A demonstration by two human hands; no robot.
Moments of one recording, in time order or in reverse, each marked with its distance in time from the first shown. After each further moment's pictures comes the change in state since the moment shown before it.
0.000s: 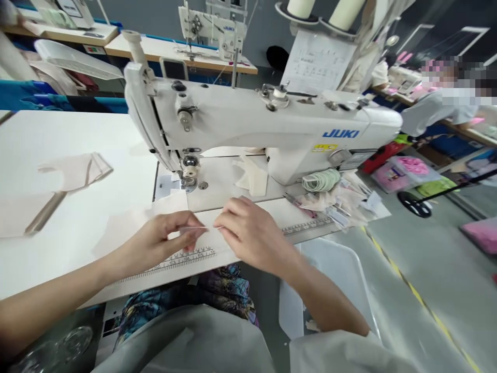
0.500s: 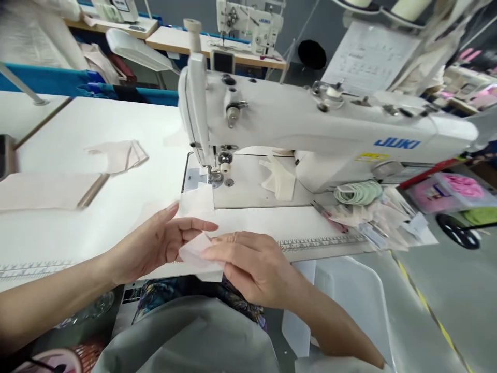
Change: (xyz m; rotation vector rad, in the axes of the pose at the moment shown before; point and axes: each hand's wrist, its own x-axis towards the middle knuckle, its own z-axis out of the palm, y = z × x) left_hand -0.036 -0.013 -0.013 -0.793 -0.025 -0.351; right_hand -0.002 -0.025 0.022 0.422 0.114 -0.283
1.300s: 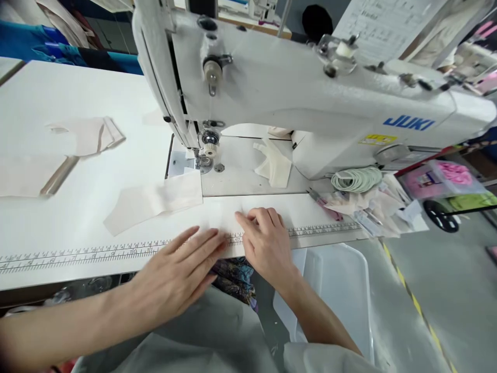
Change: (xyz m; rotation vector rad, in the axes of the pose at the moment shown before) left_hand 0.007 -0.057 0.043 1.818 0.259 0.828; right_hand -0.052 0.041 0.019 -0.705 0.000 0.281
